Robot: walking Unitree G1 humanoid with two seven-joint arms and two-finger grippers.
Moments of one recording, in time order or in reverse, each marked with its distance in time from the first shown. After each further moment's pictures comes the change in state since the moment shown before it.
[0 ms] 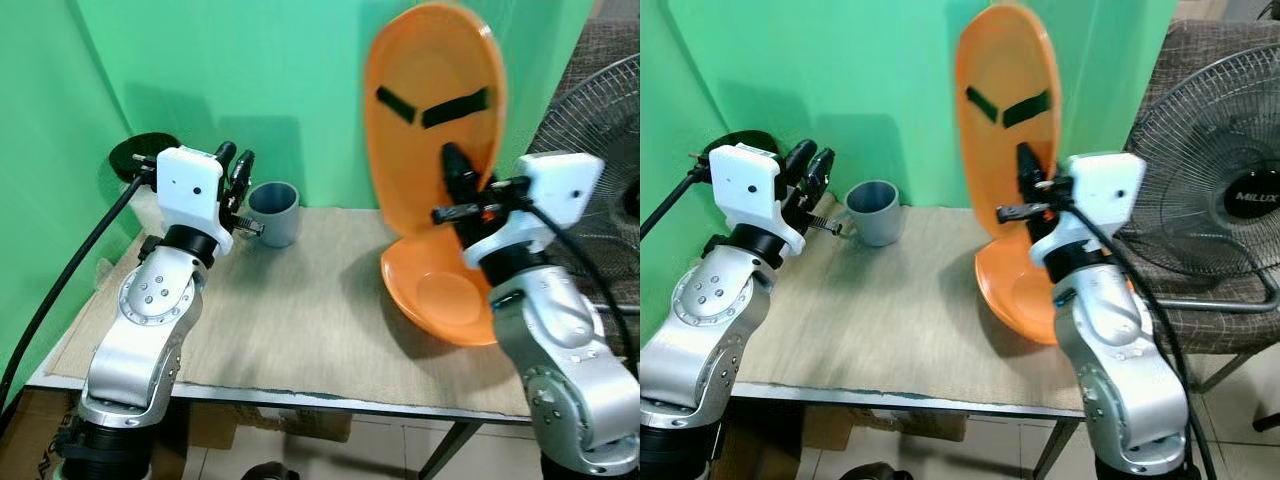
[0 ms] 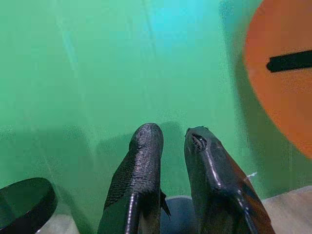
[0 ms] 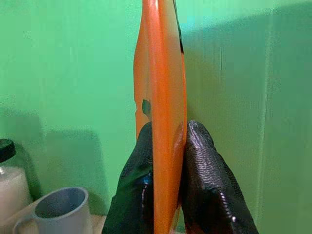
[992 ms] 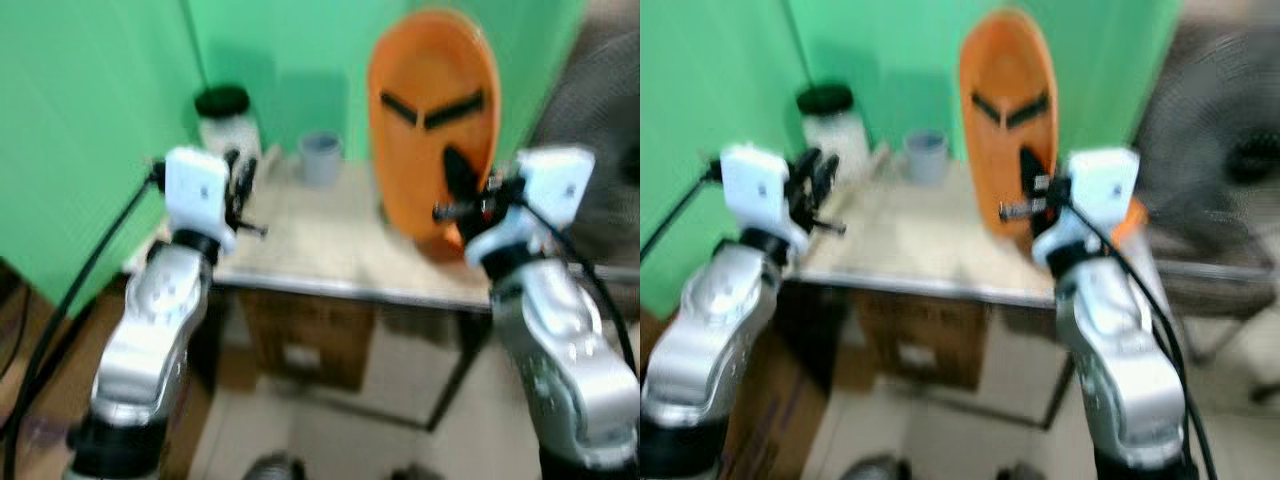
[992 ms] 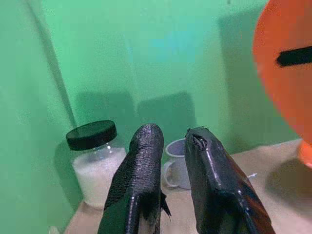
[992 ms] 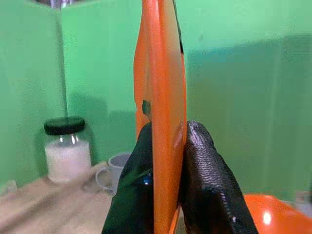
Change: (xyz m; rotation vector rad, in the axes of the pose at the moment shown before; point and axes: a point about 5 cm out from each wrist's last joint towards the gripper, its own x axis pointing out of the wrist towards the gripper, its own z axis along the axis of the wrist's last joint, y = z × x) left arm 0.004 -0.002 -0.008 -0.035 0.034 0.017; right arm 0.004 -0.008 -0.002 -0.016 0.001 -0.042
